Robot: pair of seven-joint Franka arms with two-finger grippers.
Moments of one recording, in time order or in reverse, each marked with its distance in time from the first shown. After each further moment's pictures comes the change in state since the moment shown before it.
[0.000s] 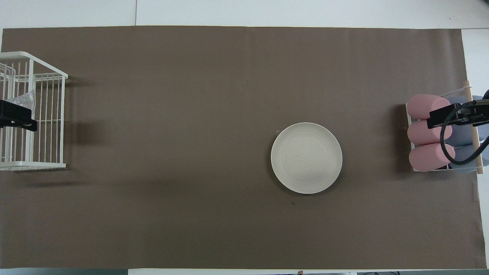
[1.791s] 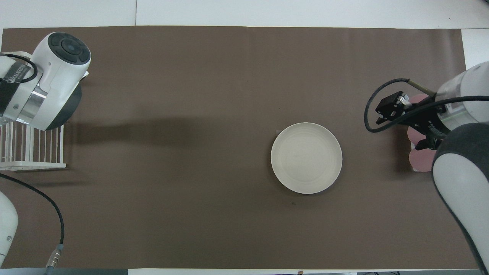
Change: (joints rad) left arm -0.113 0.382 -0.016 -0.103 0.793 0.245 -0.294; right arm 0.199 -0.010 0.012 -0.028 0.028 -0.007 0.962
